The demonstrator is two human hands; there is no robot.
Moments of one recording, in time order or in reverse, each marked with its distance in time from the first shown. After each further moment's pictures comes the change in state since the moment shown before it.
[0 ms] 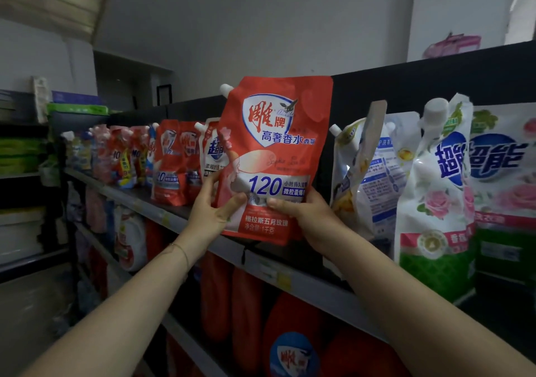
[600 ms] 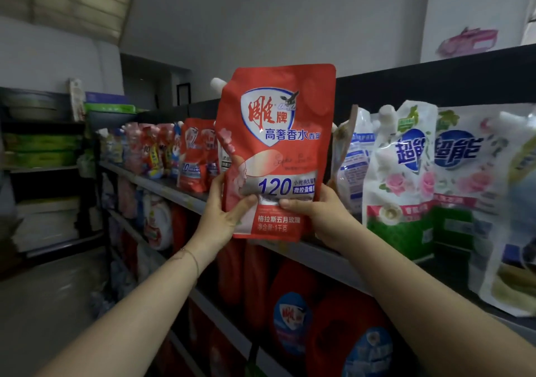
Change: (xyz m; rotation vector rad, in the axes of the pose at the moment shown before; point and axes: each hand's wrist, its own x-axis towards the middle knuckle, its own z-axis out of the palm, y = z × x) left_hand -0.099 0.066 0.011 0.024 0.052 0.030; right_hand -0.093 -0.039 -0.003 0.055 -0.075 -0.004
